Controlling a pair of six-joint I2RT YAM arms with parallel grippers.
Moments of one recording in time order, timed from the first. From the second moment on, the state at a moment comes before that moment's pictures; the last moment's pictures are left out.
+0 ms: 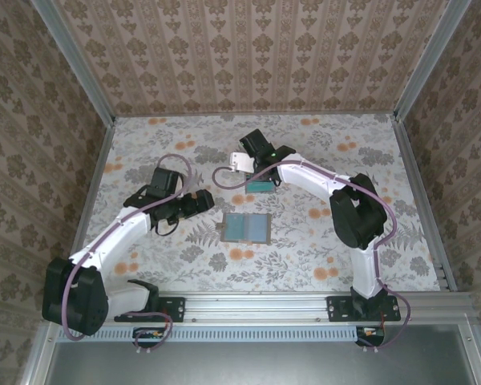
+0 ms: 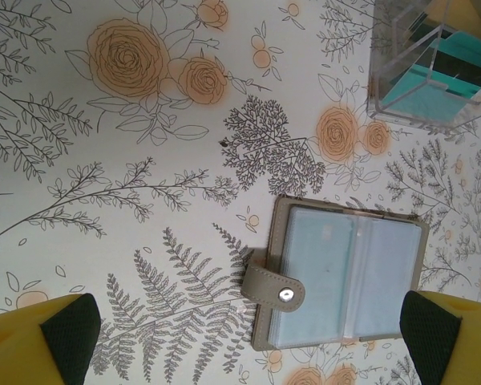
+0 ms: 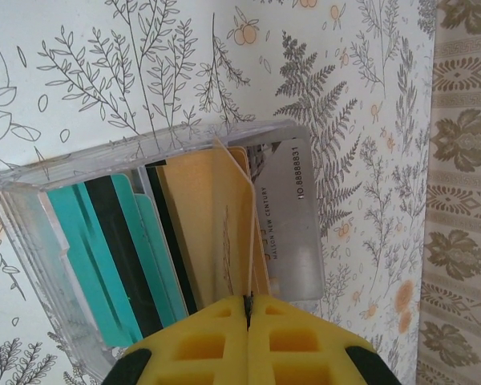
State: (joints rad) left arm -0.38 1.21 0.78 -0.55 0.25 -0.62; right arm 0.61 2.02 1.61 -0.54 0.30 -0.91
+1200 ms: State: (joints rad) left arm -0.37 1.20 0.76 -0.54 0.28 -0.62; right arm 0.58 2.08 1.63 -0.44 0.37 -0.82
